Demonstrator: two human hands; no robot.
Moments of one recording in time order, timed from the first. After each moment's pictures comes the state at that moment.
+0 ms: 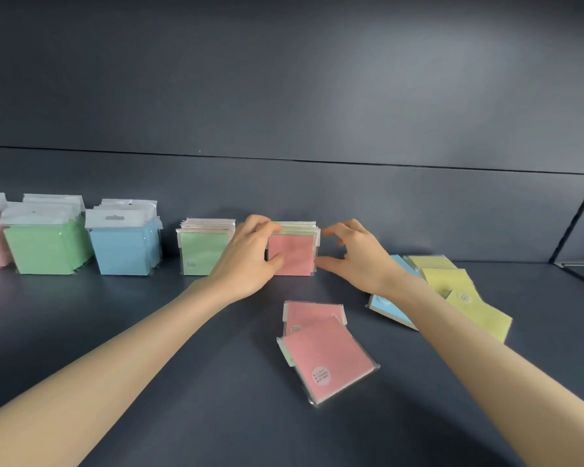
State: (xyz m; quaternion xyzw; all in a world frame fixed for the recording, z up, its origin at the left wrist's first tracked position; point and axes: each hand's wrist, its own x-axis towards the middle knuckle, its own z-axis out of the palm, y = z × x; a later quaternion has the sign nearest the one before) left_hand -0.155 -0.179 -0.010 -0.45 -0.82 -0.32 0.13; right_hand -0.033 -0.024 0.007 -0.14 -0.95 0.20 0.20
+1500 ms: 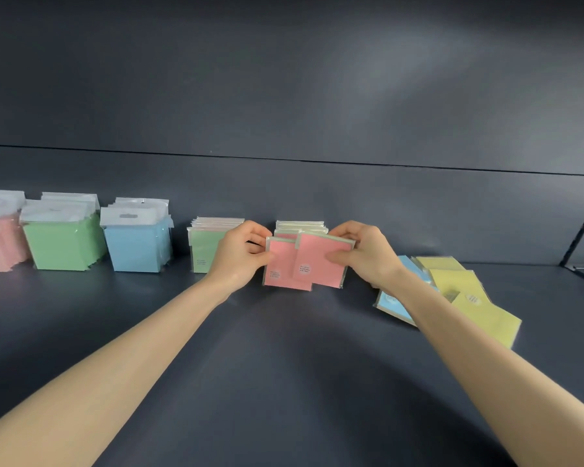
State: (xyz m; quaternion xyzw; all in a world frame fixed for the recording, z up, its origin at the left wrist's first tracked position) left_hand -0.166 -0.193 -0.019 -0.33 -0.74 -0.58 -0.03; right_hand -0.039 -0.019 0.001 -0.16 -0.86 0.42 0.25
